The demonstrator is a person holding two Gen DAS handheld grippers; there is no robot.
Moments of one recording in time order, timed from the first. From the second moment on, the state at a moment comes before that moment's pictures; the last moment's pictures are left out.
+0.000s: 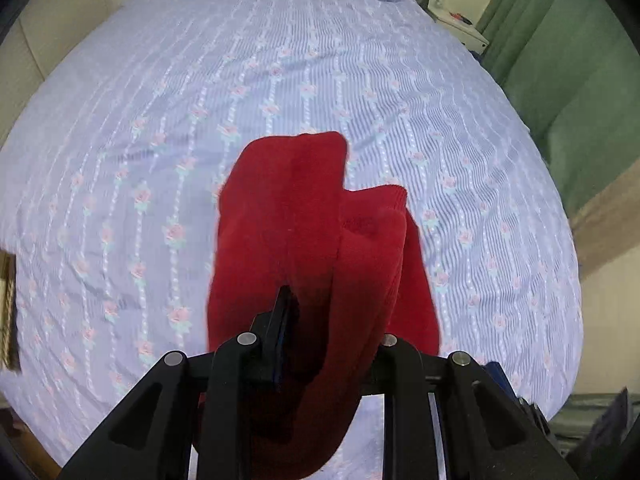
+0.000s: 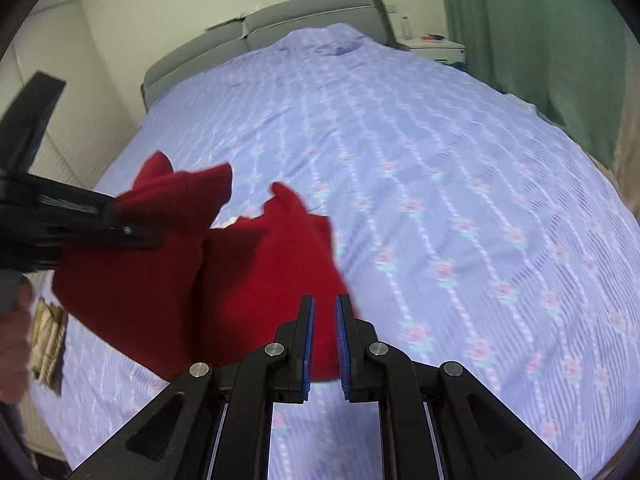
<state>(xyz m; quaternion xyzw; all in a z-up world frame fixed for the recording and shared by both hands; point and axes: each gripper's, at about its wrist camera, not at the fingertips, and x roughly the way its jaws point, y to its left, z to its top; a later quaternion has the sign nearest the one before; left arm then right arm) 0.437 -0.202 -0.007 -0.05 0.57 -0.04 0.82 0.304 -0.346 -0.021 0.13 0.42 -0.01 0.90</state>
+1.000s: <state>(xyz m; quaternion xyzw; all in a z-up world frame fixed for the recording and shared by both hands) 0.424 -0.259 -0.024 -0.17 0.55 -0.23 0.78 0.263 -0.417 -0.056 0.16 0.42 -0.05 0.89</state>
